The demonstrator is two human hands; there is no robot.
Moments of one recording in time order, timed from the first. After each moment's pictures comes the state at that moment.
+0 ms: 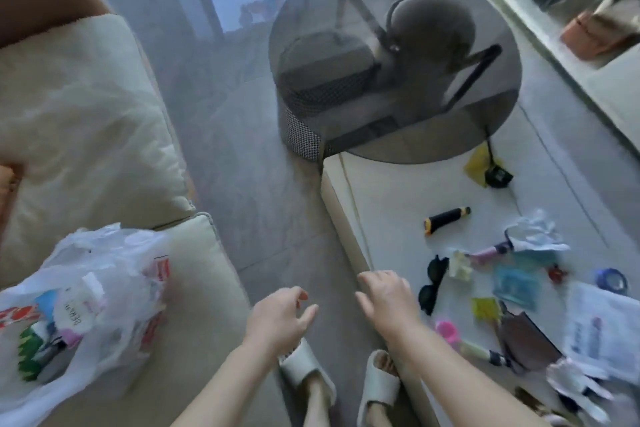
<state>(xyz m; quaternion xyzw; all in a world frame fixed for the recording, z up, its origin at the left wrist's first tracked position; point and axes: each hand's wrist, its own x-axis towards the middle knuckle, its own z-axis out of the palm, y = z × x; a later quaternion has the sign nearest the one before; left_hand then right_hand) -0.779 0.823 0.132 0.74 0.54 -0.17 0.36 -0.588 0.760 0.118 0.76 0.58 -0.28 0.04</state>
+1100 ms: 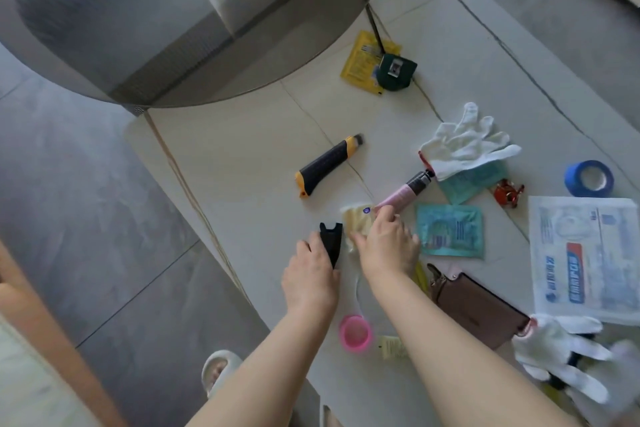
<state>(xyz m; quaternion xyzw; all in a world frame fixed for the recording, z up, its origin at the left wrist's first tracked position) -0.447 0.729 -0.069 0.75 0.53 -0.25 0.31 -0.347 0.693 -0.072 0.93 0.24 -0.26 0.02</state>
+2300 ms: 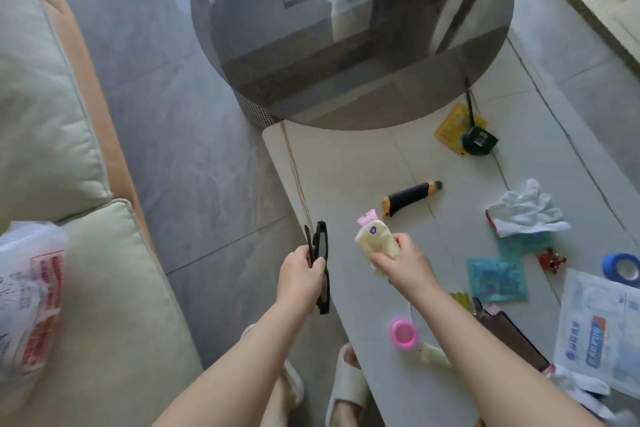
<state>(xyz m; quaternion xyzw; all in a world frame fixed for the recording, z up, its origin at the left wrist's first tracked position) -0.574 0.792 0.031 0.54 0.69 -0.03 0.49 -0.413 0.734 0.038 0.82 0.24 -0.49 -0.17</state>
